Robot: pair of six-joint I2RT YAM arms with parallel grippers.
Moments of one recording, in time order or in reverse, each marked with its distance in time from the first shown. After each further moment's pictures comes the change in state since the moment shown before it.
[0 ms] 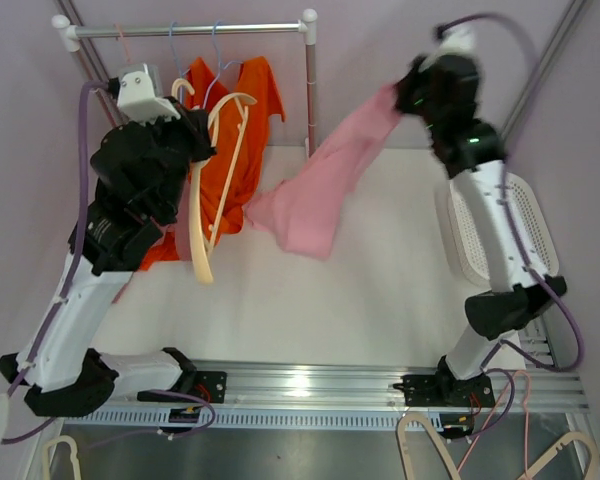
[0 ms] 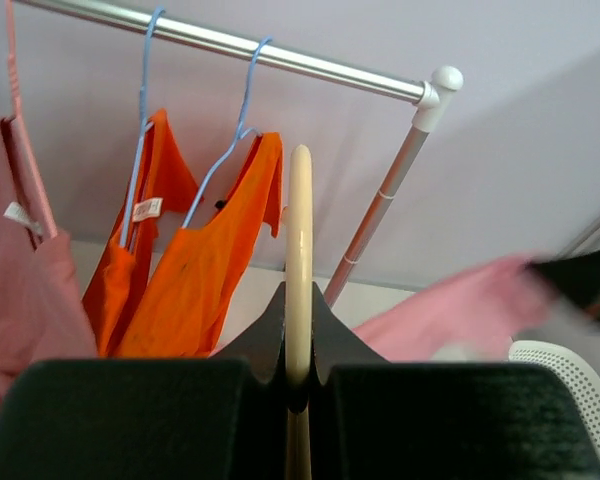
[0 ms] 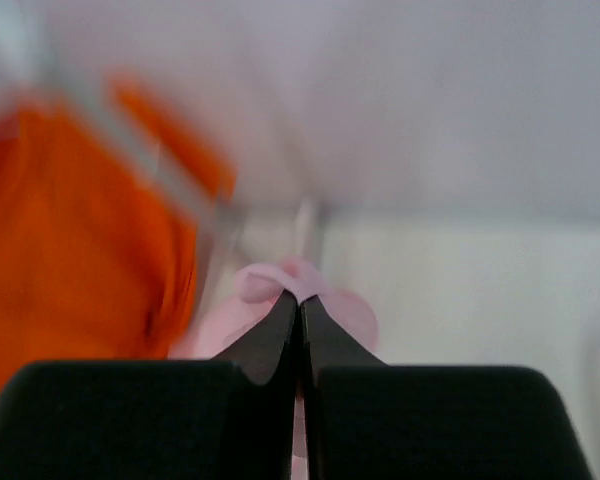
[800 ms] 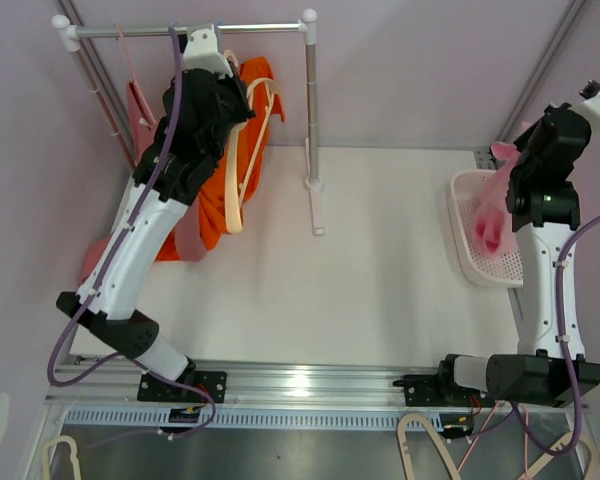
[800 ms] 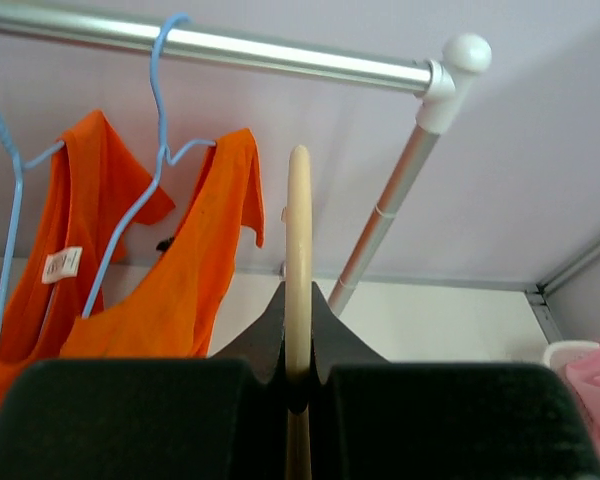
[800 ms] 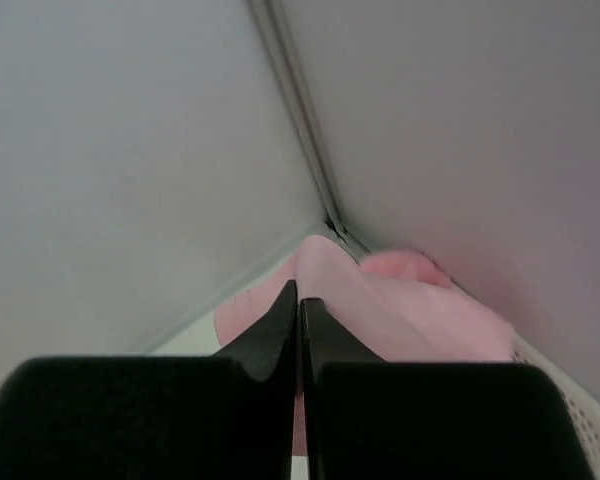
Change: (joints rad) left arm 0.116 0.357 0.231 0.023 0.166 0.009; right arm -0.525 -0.433 -0.378 0.245 0.355 -0.029
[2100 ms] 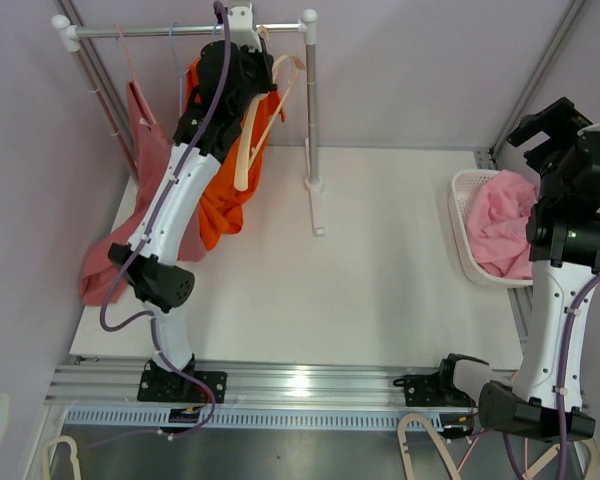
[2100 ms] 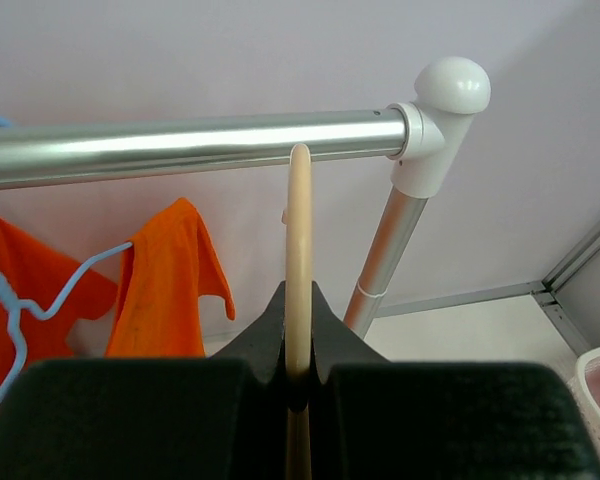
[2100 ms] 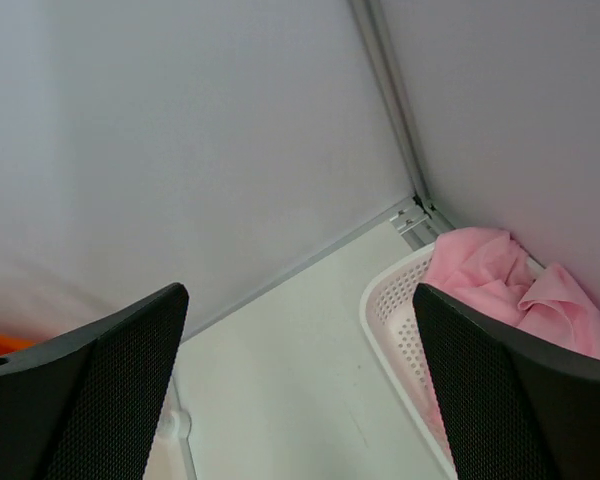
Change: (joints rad) left arm 0.121 0.386 0.330 0.114 0.271 0.105; right arm -0.126 -0.153 -0.017 -0.161 -0.303 0.148
